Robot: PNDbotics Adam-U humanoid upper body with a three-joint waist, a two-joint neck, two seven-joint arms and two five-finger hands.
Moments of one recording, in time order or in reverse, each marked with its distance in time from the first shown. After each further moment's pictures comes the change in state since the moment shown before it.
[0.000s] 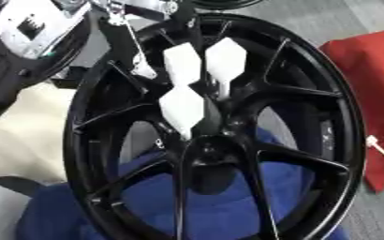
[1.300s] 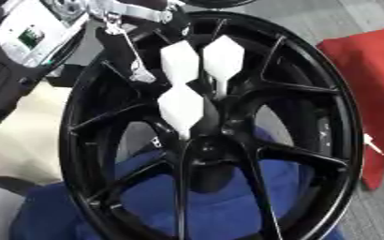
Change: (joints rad) left arm 0.036 0.000 0.011 0.010 -0.036 -0.012 0.006; right arm -0.026 -0.010 0.000 -0.019 0.000 -0.006 0.036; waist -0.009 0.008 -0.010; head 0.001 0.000
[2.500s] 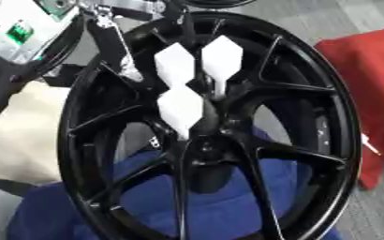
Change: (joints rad) left arm 0.006 0.001 0.023 -0.010 -0.013 -0.024 0.024; right arm -0.007 -0.010 0.000 -0.012 0.009 -0.002 0.056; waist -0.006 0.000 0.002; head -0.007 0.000
